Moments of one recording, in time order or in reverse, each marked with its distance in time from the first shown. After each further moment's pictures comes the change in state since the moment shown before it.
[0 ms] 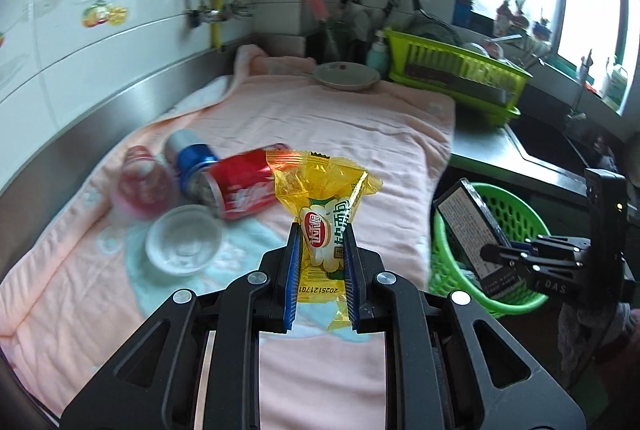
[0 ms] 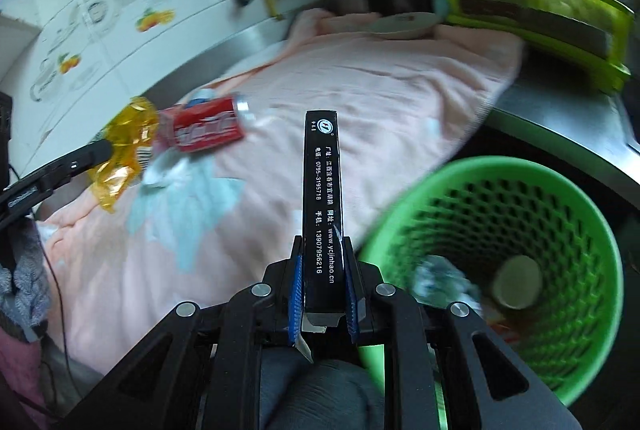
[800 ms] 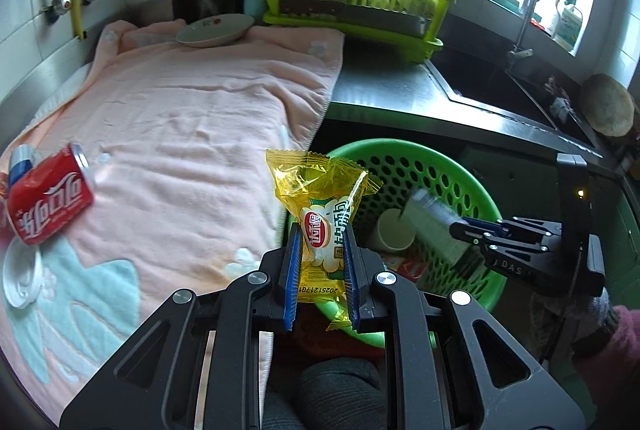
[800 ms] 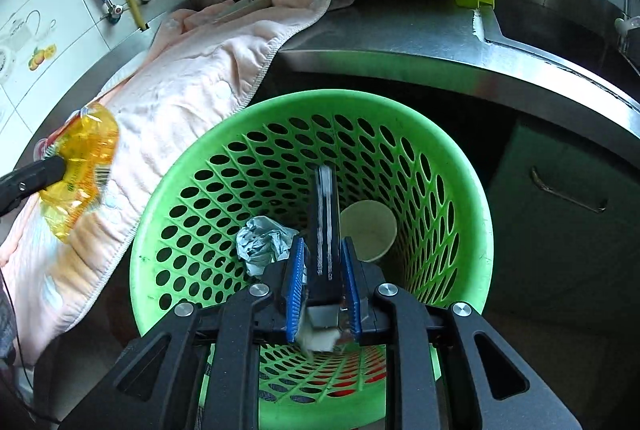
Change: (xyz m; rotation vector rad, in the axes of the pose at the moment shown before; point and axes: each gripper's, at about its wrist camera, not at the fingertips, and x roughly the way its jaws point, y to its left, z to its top) left arm 0.099 -0.148 -0.001 0.124 0.165 -0.219; right arm -0.017 -0.148 -0.046 0.185 0.037 -0.237
